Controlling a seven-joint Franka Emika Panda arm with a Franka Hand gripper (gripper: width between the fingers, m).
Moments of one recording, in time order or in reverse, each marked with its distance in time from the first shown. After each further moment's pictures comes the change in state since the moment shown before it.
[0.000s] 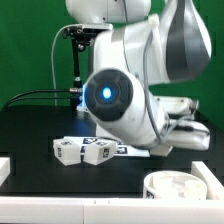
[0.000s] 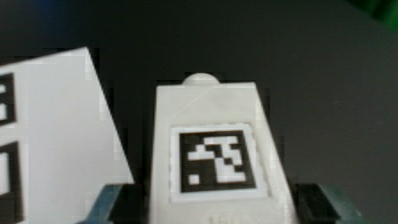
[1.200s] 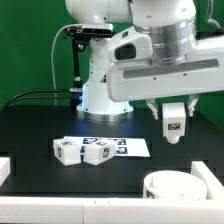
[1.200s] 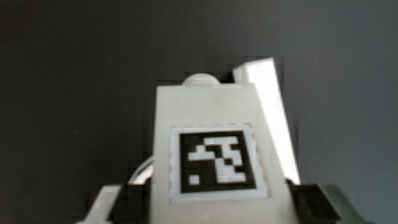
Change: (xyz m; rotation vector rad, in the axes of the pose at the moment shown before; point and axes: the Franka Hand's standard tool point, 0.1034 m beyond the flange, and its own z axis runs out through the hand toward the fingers) arm -0.016 -0.044 -0.115 -0.090 0.792 -0.296
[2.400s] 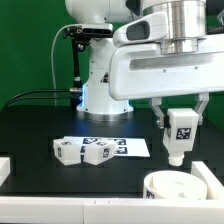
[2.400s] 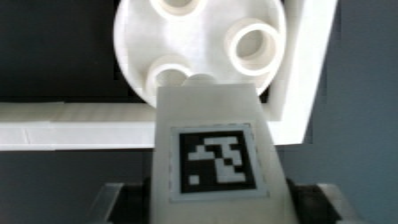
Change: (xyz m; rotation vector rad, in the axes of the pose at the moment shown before) arm 0.078 -0.004 -0.017 -0.091 0.323 -0.275
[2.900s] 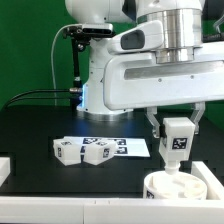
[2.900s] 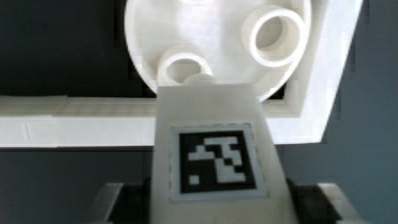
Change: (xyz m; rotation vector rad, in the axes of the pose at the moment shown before) arm 0.001 0.002 0.006 0.003 -0.005 0.008
